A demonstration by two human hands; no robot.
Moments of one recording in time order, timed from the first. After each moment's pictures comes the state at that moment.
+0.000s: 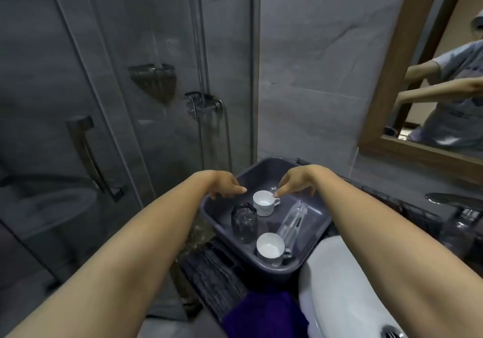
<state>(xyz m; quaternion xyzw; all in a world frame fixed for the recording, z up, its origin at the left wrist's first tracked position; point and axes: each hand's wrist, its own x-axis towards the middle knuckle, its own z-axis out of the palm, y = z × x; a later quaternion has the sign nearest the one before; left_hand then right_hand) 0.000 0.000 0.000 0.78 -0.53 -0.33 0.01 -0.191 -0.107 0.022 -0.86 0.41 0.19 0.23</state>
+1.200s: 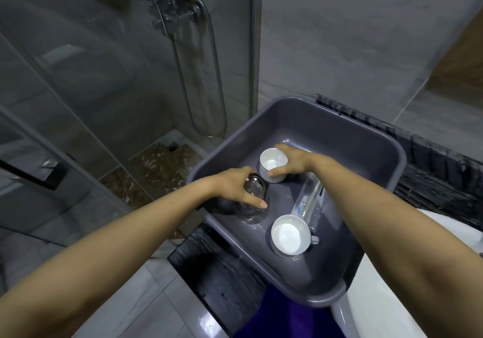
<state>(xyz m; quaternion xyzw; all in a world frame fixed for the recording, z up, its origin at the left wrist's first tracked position) 0.033 -0.057 -0.133 0.71 -0.60 -0.37 0.05 -0.111 -0.215 -0.167 -0.84 0.40 0.09 0.36</state>
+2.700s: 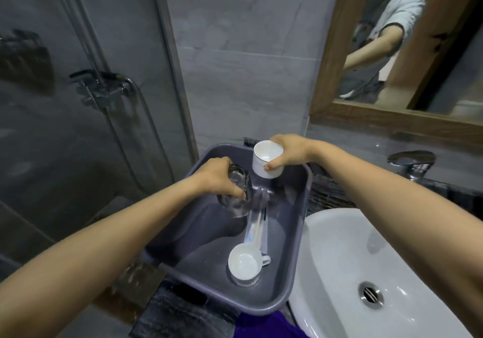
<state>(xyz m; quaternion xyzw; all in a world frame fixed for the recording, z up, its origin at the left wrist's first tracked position) -0.034 -0.107 -0.022 0.69 -0.68 -0.22 0.11 -0.229 -0.210 -0.007 -0.84 0.48 -0.02 0.23</state>
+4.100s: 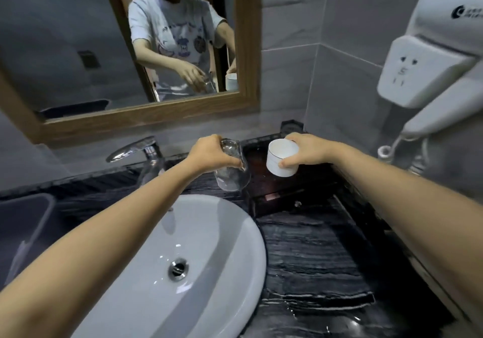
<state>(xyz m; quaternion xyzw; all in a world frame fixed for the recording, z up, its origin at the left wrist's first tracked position) -0.580 -0.087 -0.007 0.48 -0.84 -0.21 0.13 -0.812 0.001 -0.017 -0.61 0.74 -0.15 0.22</state>
